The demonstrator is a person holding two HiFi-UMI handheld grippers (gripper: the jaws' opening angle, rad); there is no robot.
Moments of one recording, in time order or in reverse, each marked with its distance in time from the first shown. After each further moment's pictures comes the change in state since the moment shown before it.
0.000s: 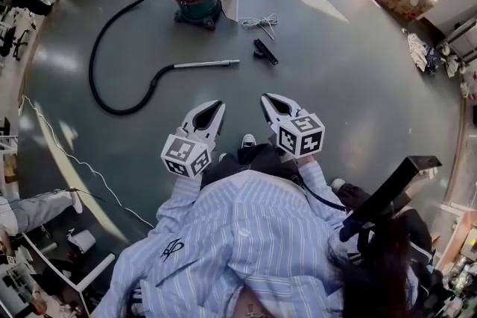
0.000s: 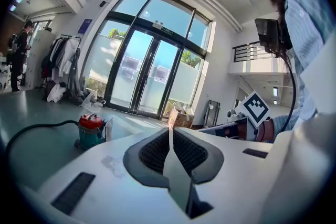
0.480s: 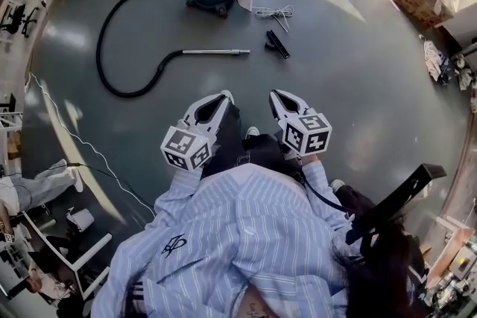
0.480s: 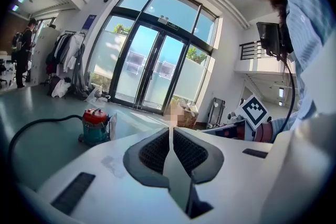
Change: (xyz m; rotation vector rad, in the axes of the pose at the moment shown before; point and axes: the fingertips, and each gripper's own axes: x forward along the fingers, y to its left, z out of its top) left arm 0.024 0.025 -0.003 -0.036 0.049 0.040; right arm 0.027 -0.034 -0.001 0.054 0.040 0.009
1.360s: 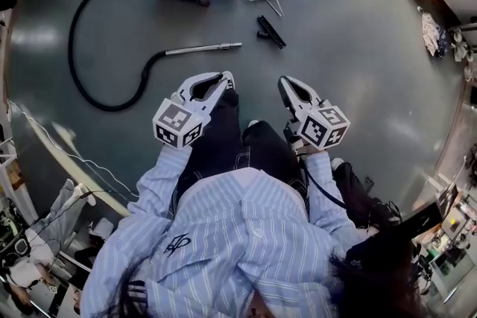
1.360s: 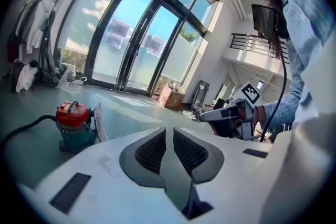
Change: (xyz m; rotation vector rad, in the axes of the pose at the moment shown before) left arm 0.191 0.217 0.045 0.032 0.266 -0.266; right arm 0.188 -0.109 0.120 0.251 -0.027 -0.051
